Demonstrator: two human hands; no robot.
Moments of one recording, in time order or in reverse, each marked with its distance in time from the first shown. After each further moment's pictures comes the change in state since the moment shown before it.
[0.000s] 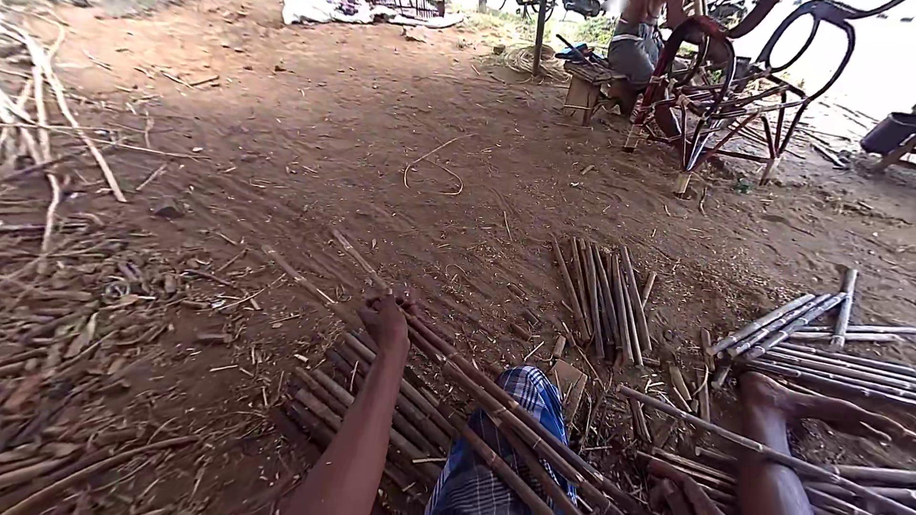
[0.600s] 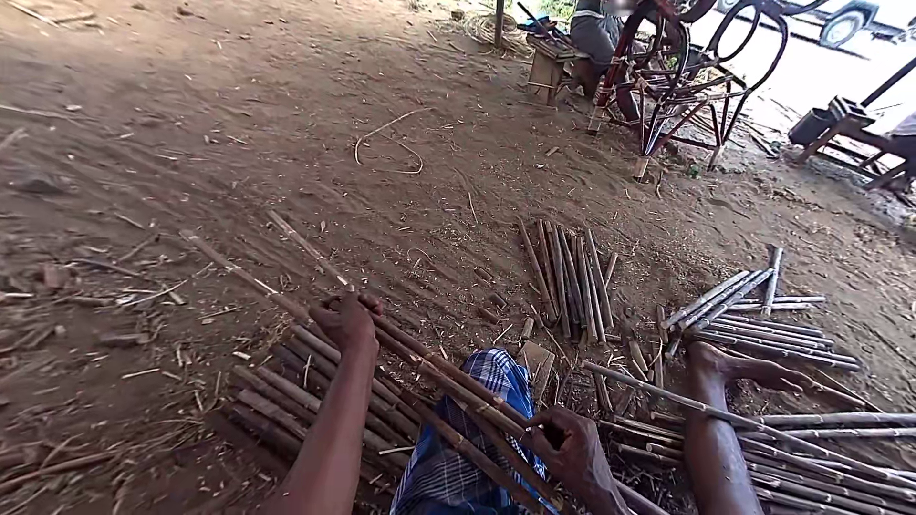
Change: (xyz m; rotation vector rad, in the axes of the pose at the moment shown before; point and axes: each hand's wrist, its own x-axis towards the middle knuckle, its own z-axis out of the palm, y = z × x) left_hand -0.028 -0.005 -0.004 -0.057 0.006 0.044; right_hand 0.055 -0.058 0.089 0.082 -0.107 -0.256
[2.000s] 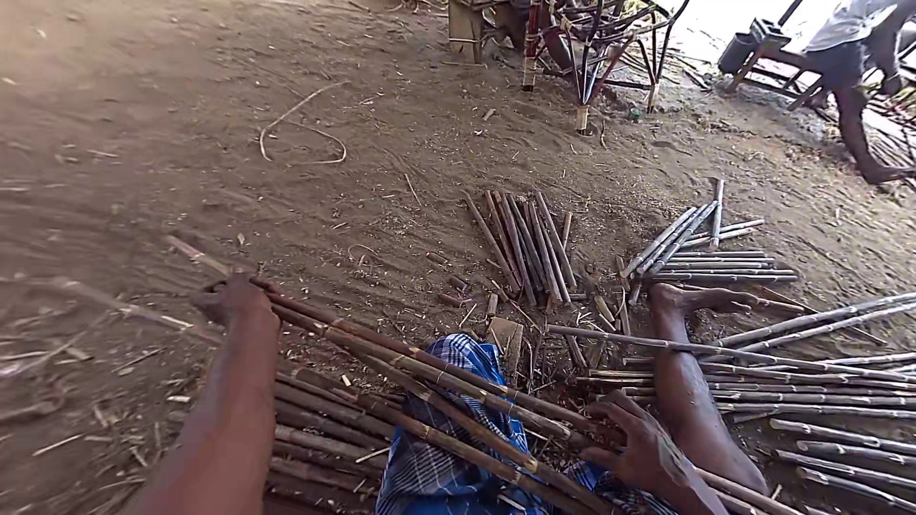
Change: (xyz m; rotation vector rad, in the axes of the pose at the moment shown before) left_hand 0.086 0.014 0.020 0.256 0.001 0.010; right_hand -0.089 0.041 -0.117 -0.399 -0.106 0.151
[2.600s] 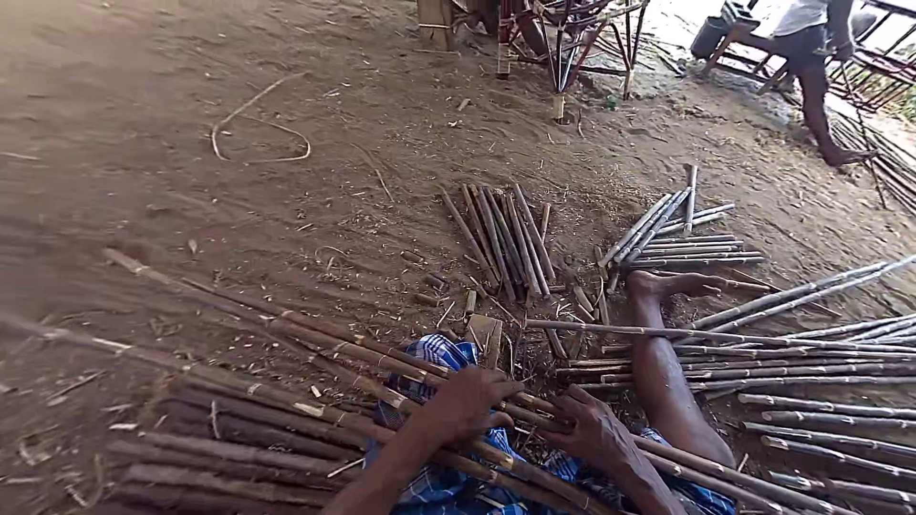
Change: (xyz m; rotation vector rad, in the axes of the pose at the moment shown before) left_hand -0.331 -0.046 0.033 0.874 -1.877 1.015; right_hand 0.016 -0.005 0.028 -0.083 -0.083 0.120
